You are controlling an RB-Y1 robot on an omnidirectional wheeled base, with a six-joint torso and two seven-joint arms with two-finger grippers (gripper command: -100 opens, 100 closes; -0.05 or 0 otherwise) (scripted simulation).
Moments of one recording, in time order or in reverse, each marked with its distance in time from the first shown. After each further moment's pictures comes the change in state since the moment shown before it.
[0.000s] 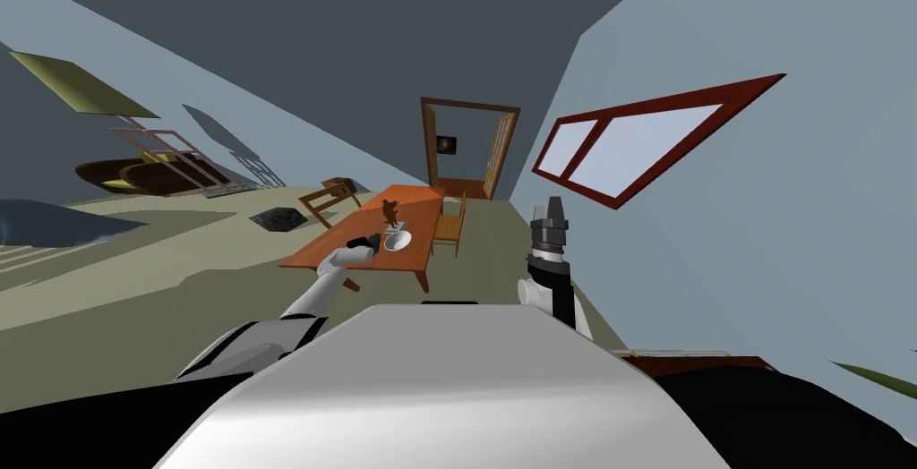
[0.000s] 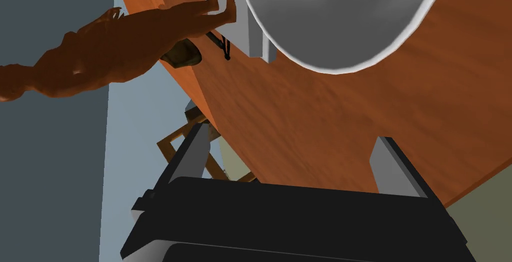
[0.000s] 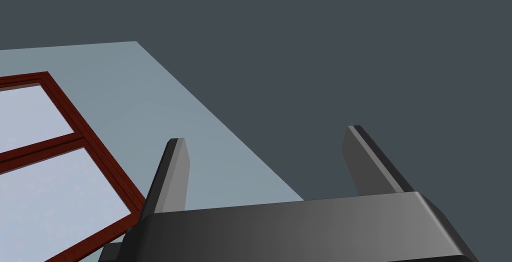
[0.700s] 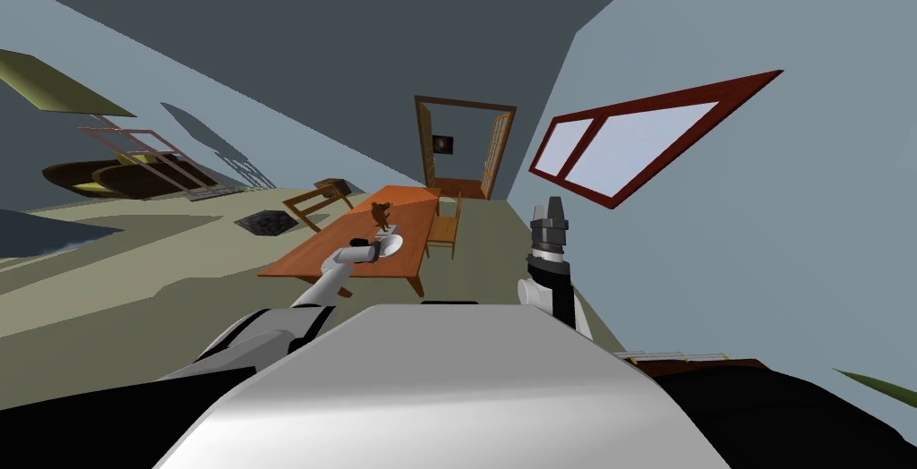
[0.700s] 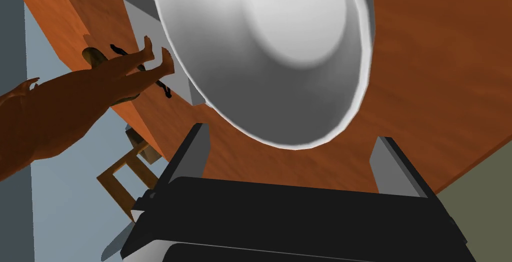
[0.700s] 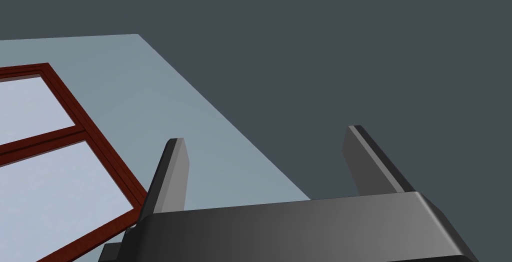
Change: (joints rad) left arm -0.073 -0.006 0.001 0.146 0.037 0.160 -0.033; right arm 0.000 0.000 0.000 0.000 0.000 0.000 0.000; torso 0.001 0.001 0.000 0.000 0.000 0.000
